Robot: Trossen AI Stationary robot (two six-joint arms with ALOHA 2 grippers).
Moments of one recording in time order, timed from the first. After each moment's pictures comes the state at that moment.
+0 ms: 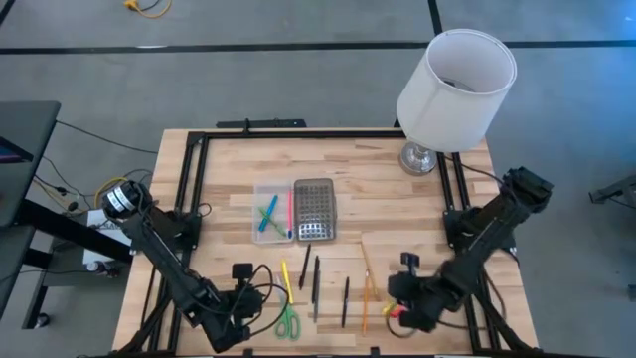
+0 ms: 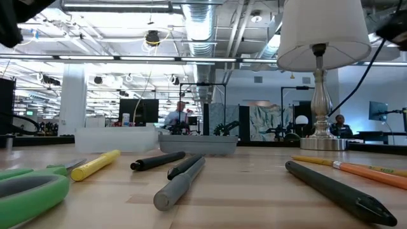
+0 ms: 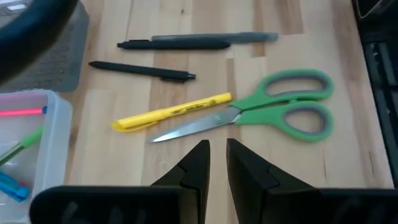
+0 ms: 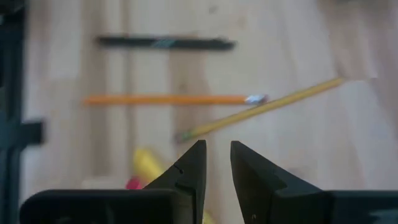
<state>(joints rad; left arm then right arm) -0.89 1.65 1.13 -0.68 -0.59 -0.77 0.87 1.56 1.01 -0.70 0.42 0.85</state>
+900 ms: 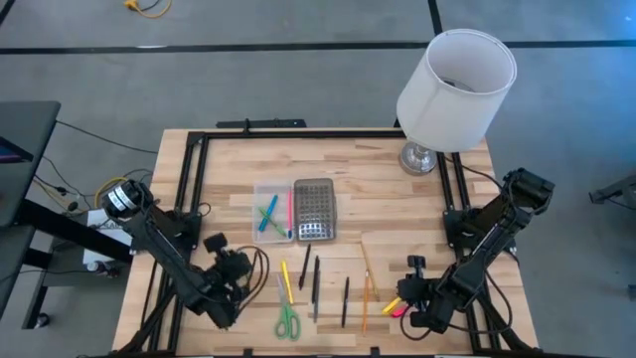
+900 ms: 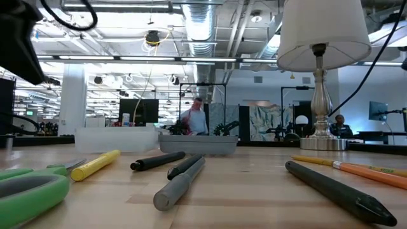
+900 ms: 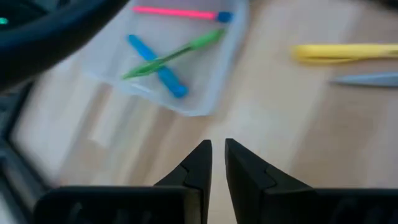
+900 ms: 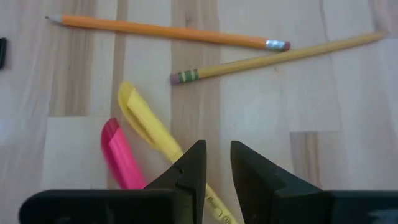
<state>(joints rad) -0.84 1.65 1.08 -1.27 -0.66 -1.30 0.96 1.56 0.80 -0.54 0.45 0.85</state>
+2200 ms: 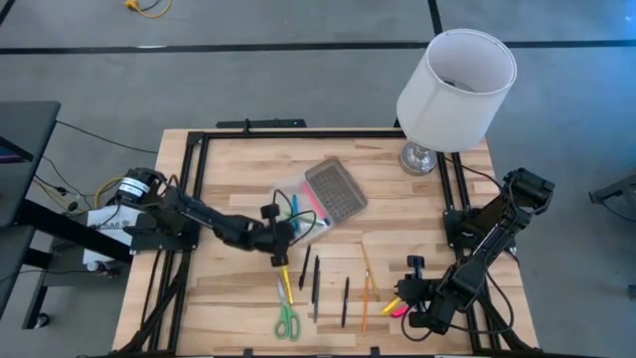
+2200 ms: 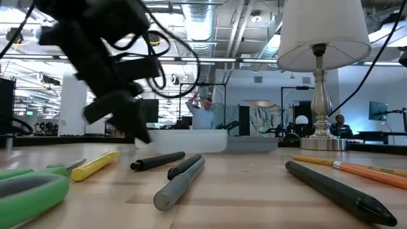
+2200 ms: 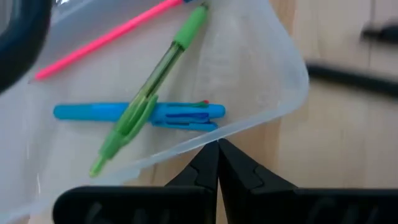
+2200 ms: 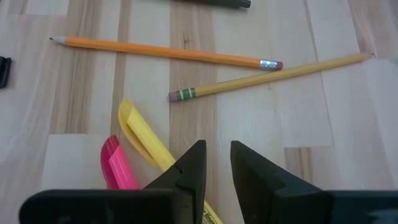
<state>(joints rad) -0.24 1.65 0.75 -0.11 -0.47 -0.24 0.97 1.56 0.80 -0.51 0.50 0.85</state>
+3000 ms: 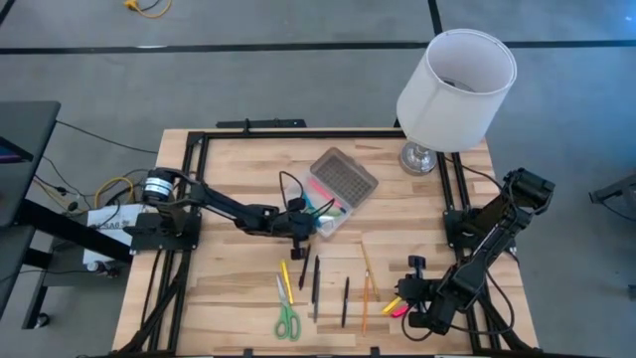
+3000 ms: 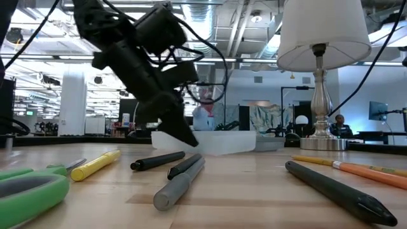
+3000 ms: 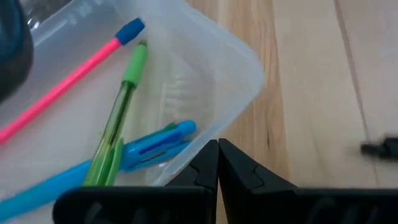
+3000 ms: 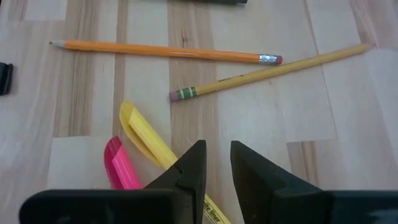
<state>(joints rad) -0.09 1.83 0.85 0.19 -0.21 0.01 0.97 1.56 0.80 -0.52 0.50 0.90</state>
